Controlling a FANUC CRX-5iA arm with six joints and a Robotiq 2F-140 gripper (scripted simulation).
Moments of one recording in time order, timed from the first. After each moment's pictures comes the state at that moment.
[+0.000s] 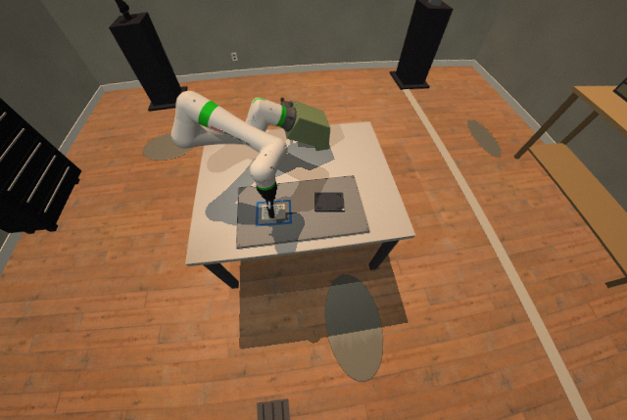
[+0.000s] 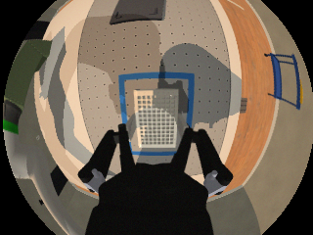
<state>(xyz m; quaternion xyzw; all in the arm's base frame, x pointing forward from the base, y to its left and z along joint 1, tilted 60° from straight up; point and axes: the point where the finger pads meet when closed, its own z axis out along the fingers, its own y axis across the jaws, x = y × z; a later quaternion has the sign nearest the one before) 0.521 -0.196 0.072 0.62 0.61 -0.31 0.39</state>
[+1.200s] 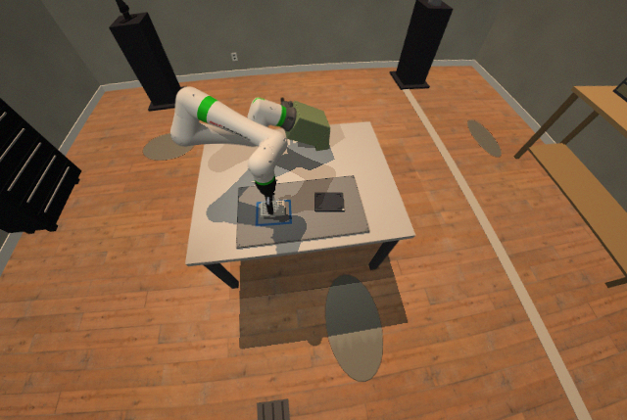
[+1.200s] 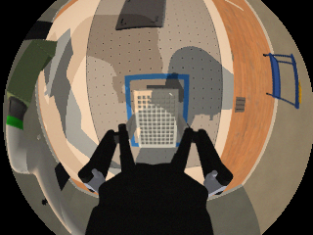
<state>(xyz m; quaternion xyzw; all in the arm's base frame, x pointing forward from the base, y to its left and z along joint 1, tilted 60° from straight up) 0.516 -0.162 0.092 0.62 0.61 -0.31 0.39</state>
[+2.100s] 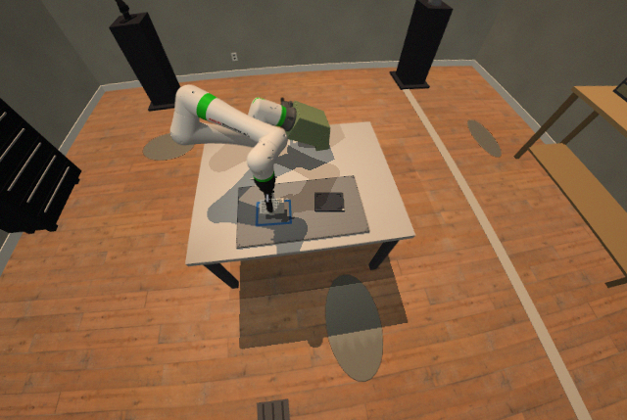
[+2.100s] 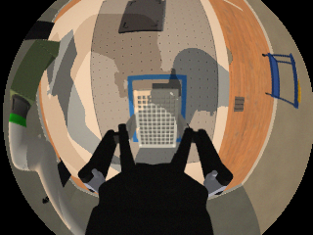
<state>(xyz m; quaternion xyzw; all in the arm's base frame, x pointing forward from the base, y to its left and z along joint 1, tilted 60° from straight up) 0.514 -0.142 0.104 0.62 0.61 -0.31 0.39</state>
